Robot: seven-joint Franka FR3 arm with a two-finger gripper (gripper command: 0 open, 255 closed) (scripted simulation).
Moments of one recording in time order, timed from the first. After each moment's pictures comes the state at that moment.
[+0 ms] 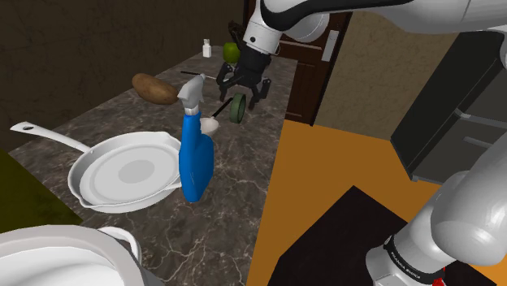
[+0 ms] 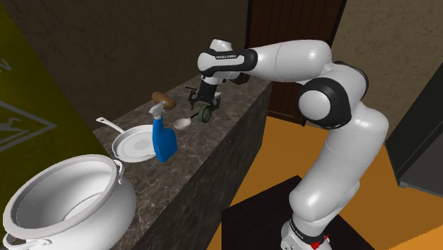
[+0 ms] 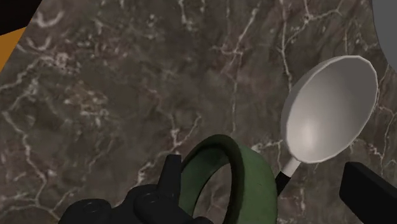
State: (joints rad) arm 0.04 0.01 0.21 -1.84 0.32 1.98 0.56
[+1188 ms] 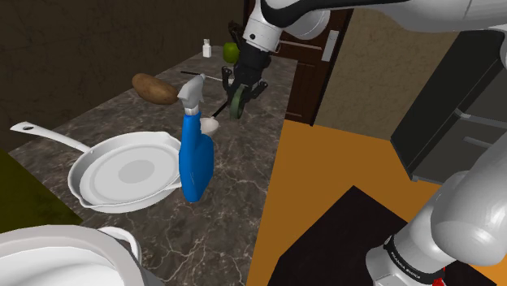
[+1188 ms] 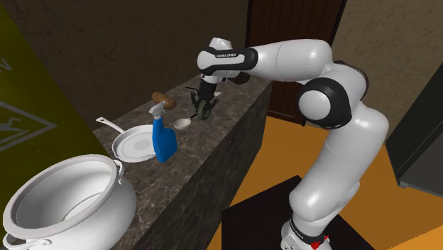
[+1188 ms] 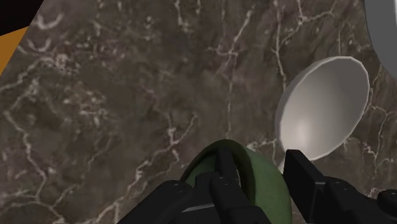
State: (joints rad) arm 0.04 0.01 0.21 -1.82 0.32 1.96 0.57
